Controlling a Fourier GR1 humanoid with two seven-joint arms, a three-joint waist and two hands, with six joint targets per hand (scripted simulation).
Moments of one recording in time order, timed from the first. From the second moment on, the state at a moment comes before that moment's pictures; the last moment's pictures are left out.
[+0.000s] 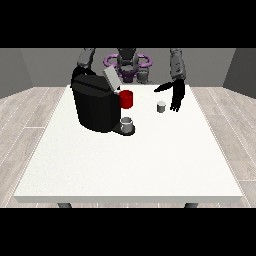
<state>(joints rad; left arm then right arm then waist) -0.45 0.31 0.08 -0.93 -0.28 -0.09 -0.07 -0.19 -0.04 -0.05 -1.39 0.02 -0.15 -0.06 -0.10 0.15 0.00</state>
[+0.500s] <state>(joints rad) -0.48 0.34 0.05 -0.77 -0.40 -0.03 -0.12 -0.20 -0.03 -0.03 -1.38 0.02 -0.16 -0.05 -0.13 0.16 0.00</state>
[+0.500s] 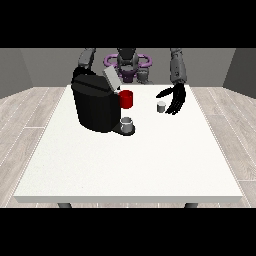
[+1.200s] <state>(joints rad) -0.55 0.32 0.03 -0.65 -0.54 0.14 -0.20 -0.20 -0.03 -0.05 -1.39 -0.01 -0.13 -0.04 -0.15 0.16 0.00</state>
